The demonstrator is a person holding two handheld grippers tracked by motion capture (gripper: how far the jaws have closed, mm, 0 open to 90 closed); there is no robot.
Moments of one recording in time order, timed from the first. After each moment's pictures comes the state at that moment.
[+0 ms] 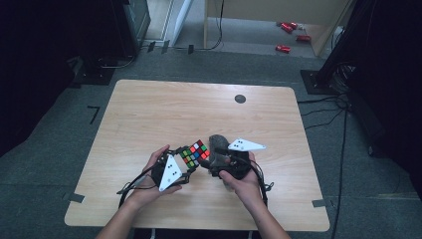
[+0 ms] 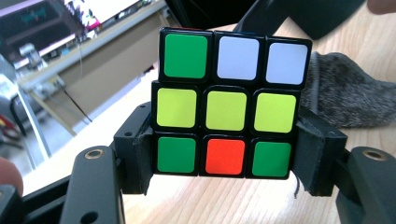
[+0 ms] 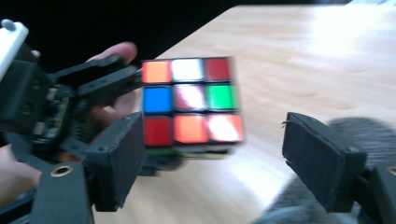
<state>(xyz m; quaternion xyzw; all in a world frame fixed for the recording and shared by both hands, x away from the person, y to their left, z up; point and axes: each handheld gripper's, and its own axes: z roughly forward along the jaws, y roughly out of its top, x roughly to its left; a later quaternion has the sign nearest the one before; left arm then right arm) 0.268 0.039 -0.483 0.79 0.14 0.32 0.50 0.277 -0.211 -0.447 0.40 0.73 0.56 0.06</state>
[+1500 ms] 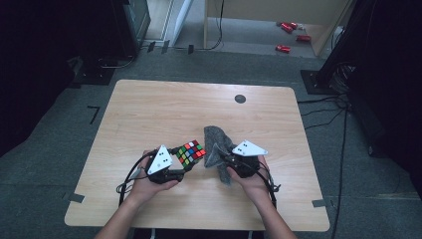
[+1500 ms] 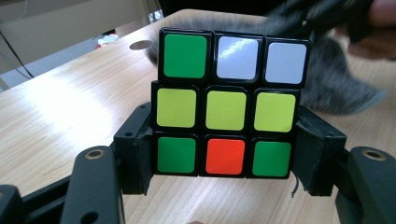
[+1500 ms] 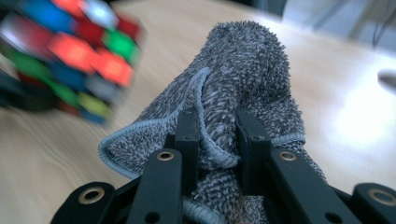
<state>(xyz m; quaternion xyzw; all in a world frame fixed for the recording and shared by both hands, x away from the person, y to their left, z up) 0.282 0.053 -0.475 0.81 0.20 0.20 0.51 0.278 -0.231 -0.461 0.38 0.77 0.47 0.21</state>
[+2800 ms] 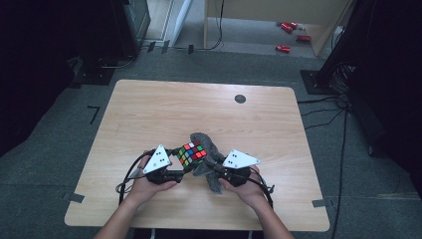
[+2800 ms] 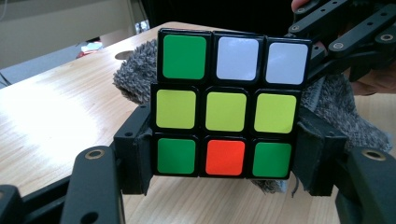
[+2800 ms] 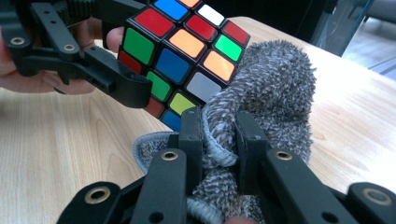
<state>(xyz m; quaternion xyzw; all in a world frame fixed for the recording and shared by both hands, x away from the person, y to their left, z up) 0.282 0.058 -0.470 0.80 0.20 0.16 0.55 0.262 -0.209 -0.467 0.26 0.79 0.52 0.18</state>
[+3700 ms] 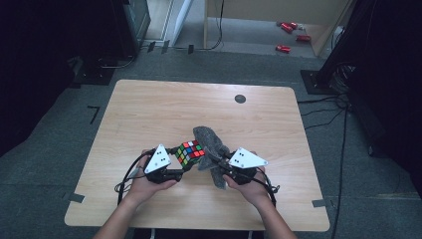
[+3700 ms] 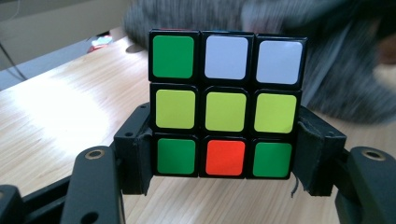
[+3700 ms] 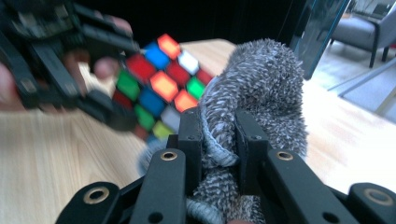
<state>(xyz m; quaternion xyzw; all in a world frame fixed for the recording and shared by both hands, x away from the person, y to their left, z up) 0.283 0.057 -0.471 0.81 0.20 0.19 0.52 0.258 -0.219 -0.448 0.26 0.77 0.54 0.23</state>
